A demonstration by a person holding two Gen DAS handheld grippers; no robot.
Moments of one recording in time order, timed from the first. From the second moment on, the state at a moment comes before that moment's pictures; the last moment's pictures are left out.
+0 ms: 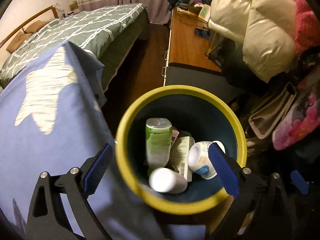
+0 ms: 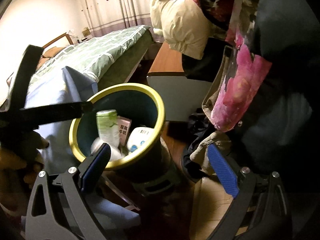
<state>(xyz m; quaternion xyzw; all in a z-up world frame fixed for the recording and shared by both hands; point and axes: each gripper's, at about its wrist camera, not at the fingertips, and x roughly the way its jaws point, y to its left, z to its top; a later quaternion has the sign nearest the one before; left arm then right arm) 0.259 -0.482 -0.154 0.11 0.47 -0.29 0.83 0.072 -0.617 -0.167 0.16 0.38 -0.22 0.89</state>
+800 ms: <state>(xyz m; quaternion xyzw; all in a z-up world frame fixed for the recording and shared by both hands) 0.086 -0.081 -0.029 0.00 0.29 -0.07 0.95 0.024 -0.484 -0.085 0.06 0.28 -0.10 0.95</state>
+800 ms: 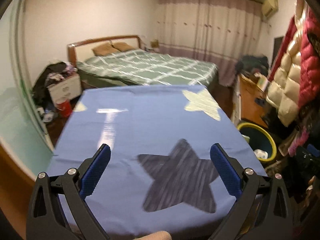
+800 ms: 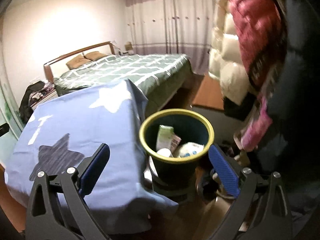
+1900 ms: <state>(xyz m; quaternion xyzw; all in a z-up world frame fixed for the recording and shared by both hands) 0.060 -0.067 -0.027 0.00 0.27 -0.04 0.96 0.028 -0.447 -0.068 0.05 0.27 -0.07 0.96</state>
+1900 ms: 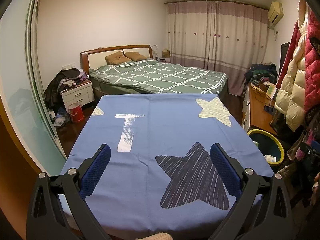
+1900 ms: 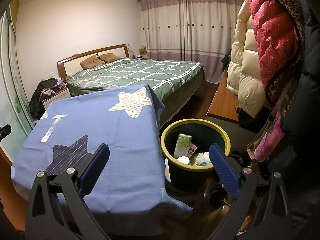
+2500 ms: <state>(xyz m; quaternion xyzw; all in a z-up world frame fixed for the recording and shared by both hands) 0.061 -0.068 -0.027 0.00 0.27 -0.04 0.96 0.030 -0.446 -0.070 0.05 0.27 -0.07 0.96</state>
